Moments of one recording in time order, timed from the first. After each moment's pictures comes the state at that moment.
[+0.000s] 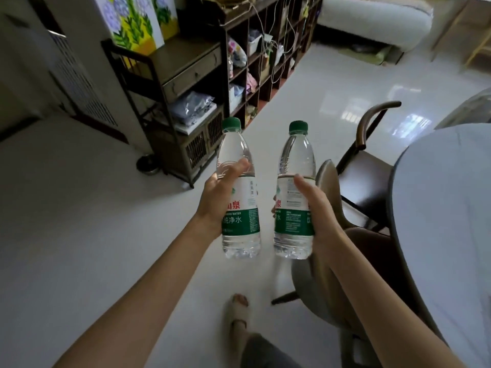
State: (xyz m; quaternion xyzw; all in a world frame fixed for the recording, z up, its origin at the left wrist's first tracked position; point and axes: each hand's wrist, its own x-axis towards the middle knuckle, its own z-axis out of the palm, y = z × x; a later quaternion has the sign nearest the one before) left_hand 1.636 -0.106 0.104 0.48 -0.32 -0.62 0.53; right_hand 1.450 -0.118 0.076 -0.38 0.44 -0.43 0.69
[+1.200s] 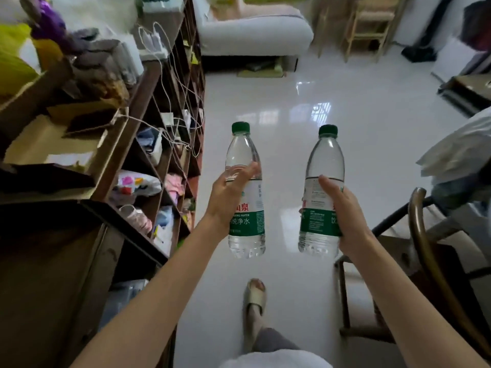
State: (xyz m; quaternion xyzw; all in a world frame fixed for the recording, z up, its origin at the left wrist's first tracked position) left_hand 1.598 -1.021 0.101 0.40 -0.47 -0.71 0.34; right_hand 1.423 -0.908 0.094 -0.21 0.60 -0.61 0.47
